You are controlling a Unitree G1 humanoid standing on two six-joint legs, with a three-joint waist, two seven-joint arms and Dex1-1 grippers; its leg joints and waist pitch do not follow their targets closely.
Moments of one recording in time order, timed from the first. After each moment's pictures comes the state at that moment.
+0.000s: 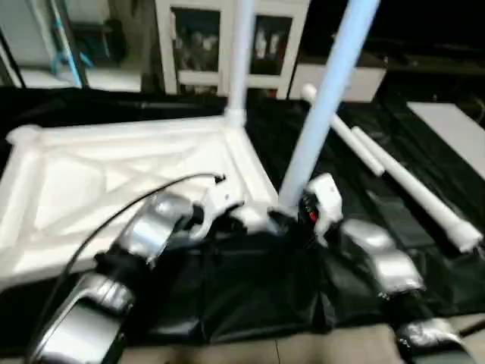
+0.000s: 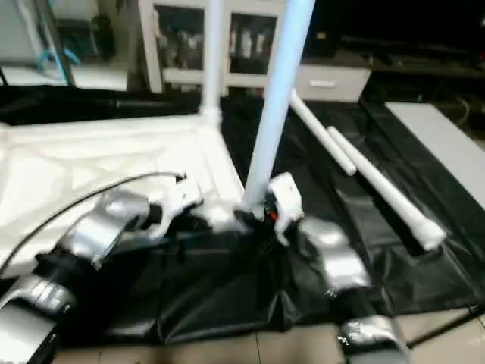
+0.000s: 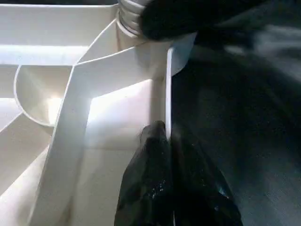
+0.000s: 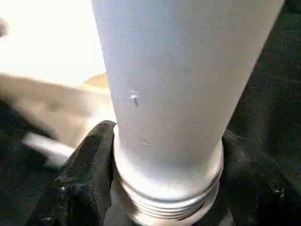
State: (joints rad) left arm -0.71 0.26 -0.33 0.65 0.09 0.34 -0.94; right arm -0.53 -0.12 0.07 0.65 0.16 0.19 0.48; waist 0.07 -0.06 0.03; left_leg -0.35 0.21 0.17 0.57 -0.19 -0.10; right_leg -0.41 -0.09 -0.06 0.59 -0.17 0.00
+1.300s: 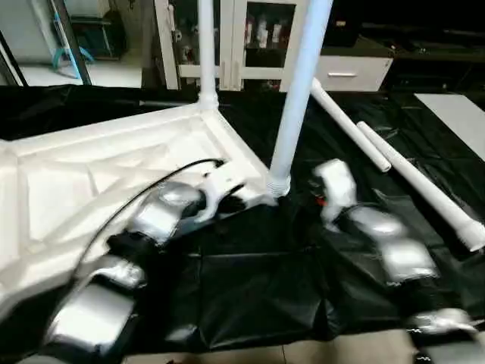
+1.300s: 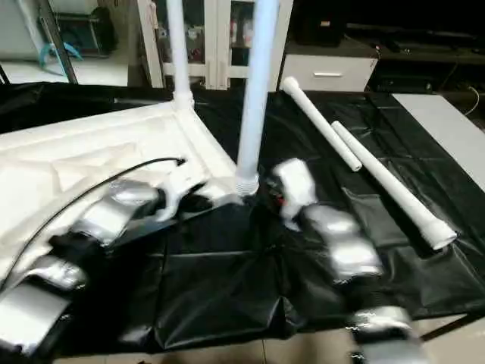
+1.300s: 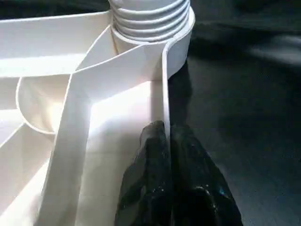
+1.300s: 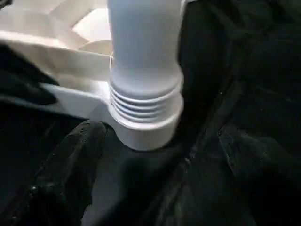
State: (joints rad) left arm -0.73 0.30 -0.31 0.72 0.11 0.21 -0.95; right arm -0.49 -0.34 0.09 0.54 0.20 0.19 0.77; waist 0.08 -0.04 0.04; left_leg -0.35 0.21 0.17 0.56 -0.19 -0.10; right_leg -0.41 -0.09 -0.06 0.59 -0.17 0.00
